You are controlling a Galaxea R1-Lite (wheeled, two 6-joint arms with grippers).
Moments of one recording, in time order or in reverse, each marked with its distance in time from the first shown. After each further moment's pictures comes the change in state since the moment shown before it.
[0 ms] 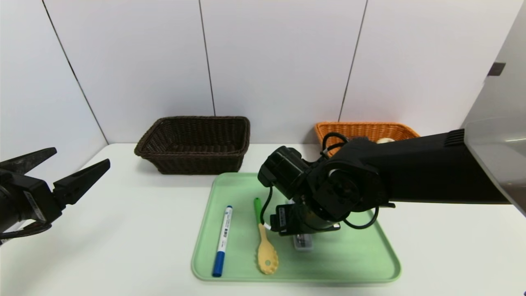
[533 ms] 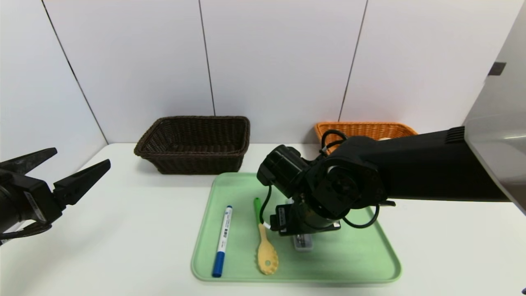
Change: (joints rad) left arm -0.001 0.000 0.000 0.002 0.000 0.000; right arm 0.008 -0.006 -0.033 0.027 0.003 -0.001
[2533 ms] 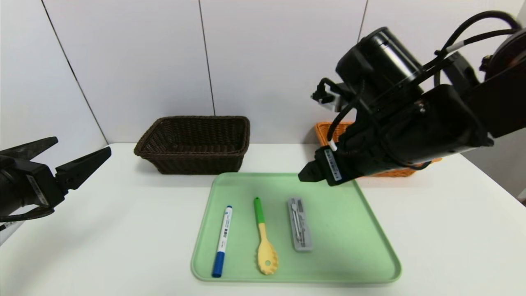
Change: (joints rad) left arm 0.005 0.040 -0.053 -0.005 -0.001 -0.009; right arm -0.079 -0.314 -0.122 0.117 0.060 -0.388
